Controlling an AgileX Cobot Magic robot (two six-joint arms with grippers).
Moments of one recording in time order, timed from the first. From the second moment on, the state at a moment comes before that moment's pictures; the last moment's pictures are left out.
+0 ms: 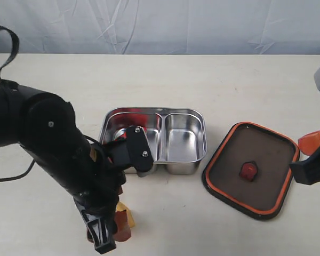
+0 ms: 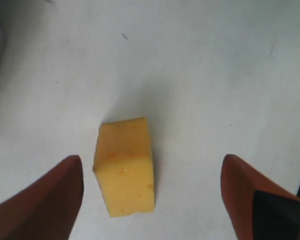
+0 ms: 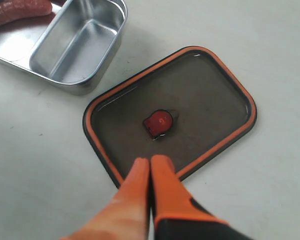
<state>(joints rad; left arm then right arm) -0.81 1.59 -0.82 -0.36 0.70 0.70 0.68 0.82 -0.65 -0.15 0.83 0.13</state>
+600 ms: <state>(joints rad) -0.82 1.74 -0.82 -0.32 0.67 0.67 0.68 0.82 -0.65 -0.15 0.83 0.13</state>
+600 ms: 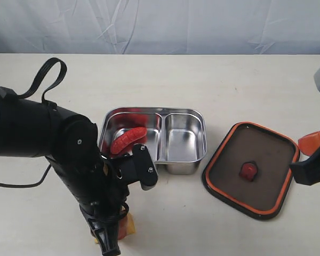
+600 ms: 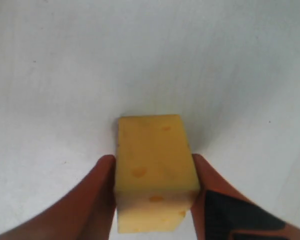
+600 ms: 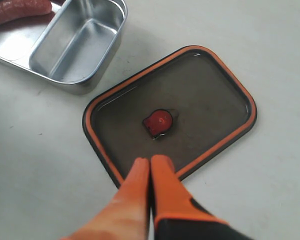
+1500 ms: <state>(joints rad) -0.83 1.62 -1.01 -0.34 0.32 0.59 0.68 0.82 -0.65 -0.17 0.83 0.13</state>
